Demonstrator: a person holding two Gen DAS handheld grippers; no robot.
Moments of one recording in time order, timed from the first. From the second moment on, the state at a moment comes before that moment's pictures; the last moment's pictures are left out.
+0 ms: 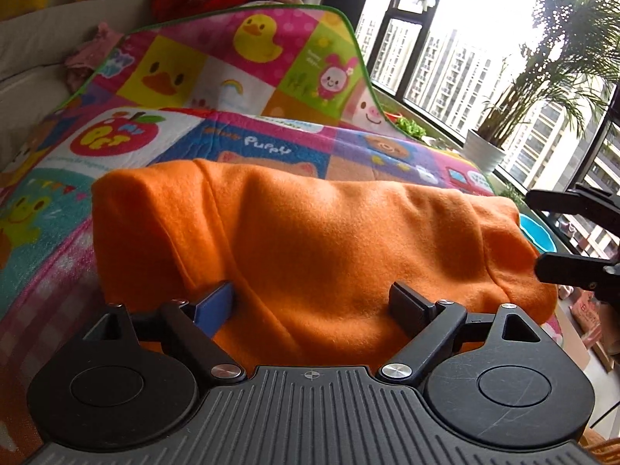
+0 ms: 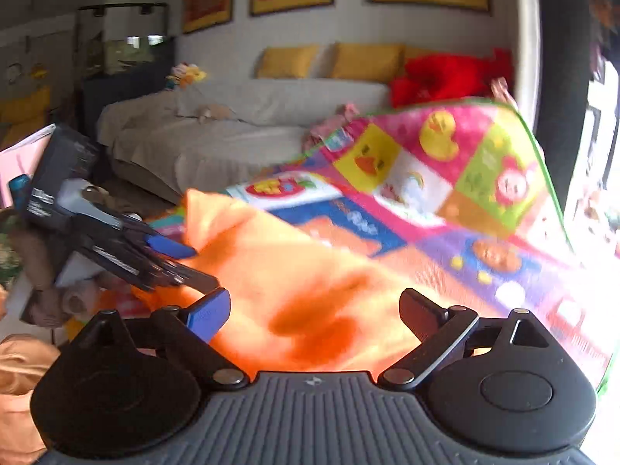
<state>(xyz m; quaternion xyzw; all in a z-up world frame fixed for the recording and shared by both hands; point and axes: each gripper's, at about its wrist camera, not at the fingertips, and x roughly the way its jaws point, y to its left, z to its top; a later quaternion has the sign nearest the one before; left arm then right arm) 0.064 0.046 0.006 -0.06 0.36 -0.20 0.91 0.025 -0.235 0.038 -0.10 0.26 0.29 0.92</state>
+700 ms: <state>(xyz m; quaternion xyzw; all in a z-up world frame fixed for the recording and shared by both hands) 0.055 0.081 -0.002 -0.10 0.39 -0.14 0.91 0.035 -0.279 0.008 0.06 0.28 0.22 0.93</state>
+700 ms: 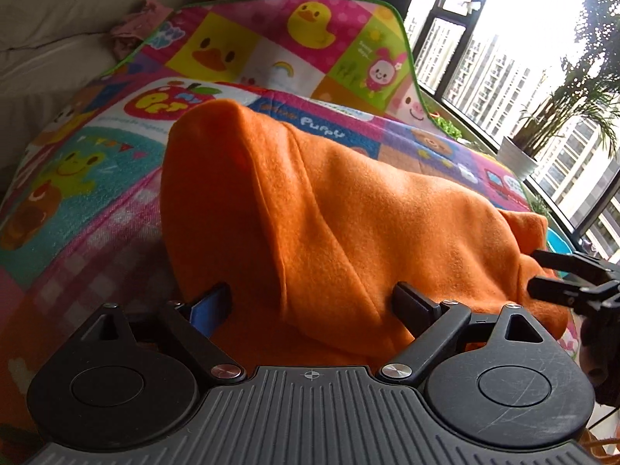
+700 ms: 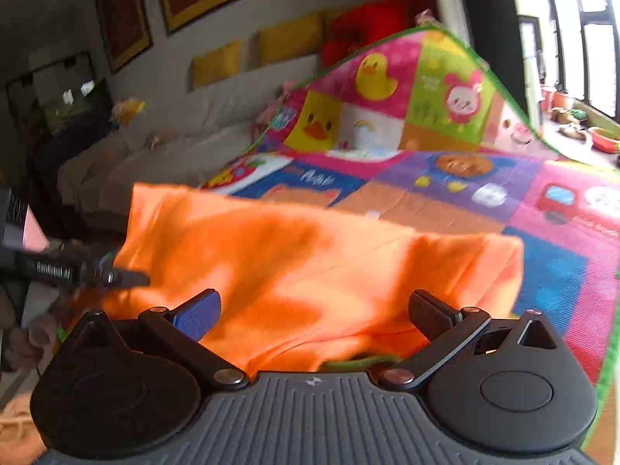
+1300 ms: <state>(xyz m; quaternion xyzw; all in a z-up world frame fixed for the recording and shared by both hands) 0.083 0.074 -0.014 -0.13 0.37 -0.17 0.90 0.100 -0.279 -0.026 0.10 0.34 0.17 0.92</state>
